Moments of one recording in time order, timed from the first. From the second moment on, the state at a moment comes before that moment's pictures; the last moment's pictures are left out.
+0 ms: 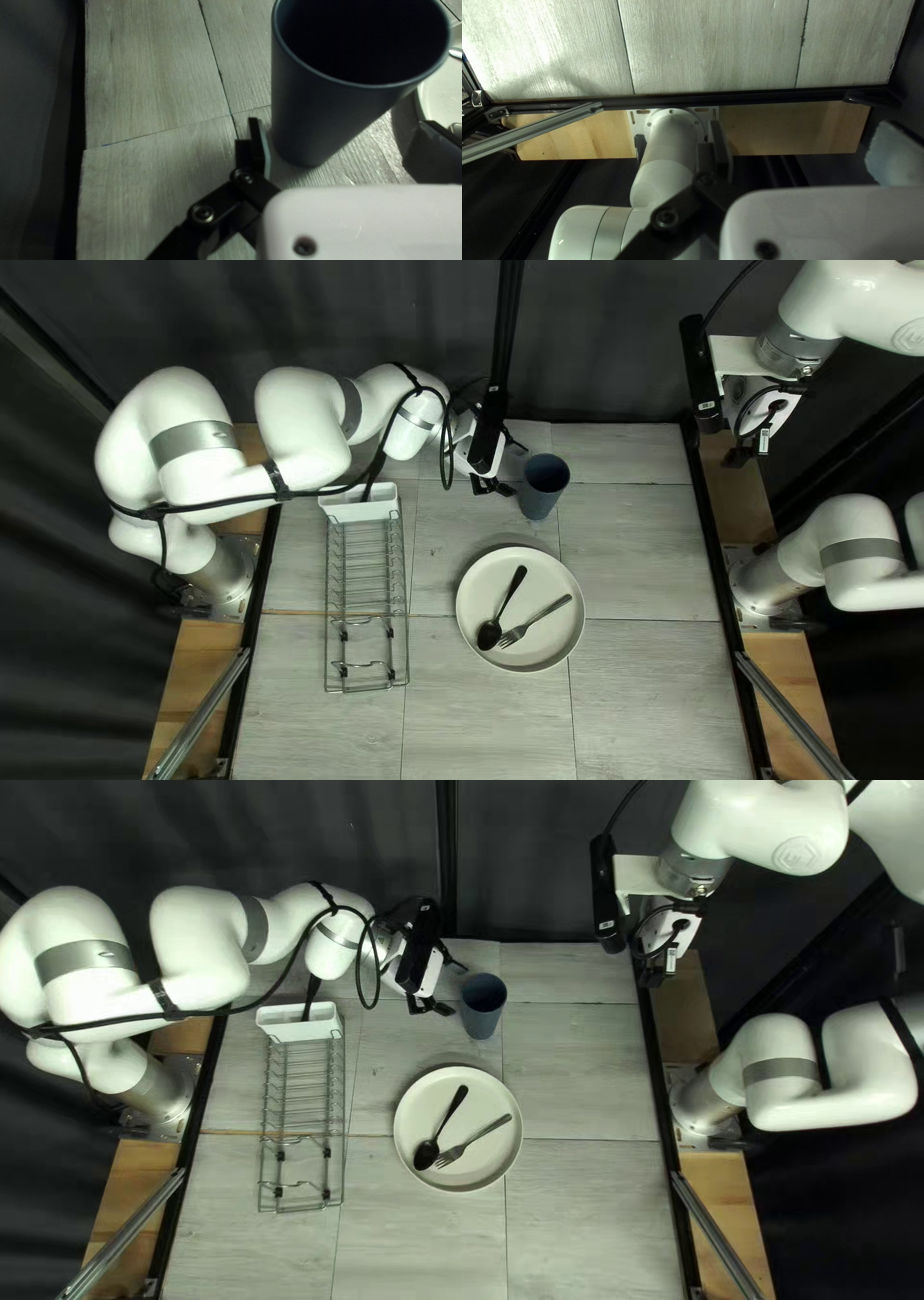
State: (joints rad) left arm -0.11 0.43 0.67 1.03 -1.97 0.75 2.31; right arm -0.10 -0.80 -0.28 0.85 -0.16 1.68 -0.24
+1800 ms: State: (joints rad) left arm 0.66 -0.45 -0.22 0.94 -0.04 1.21 0.63; right arm -0.10 -0.80 -0.28 0.85 -0.16 1.68 -0.24
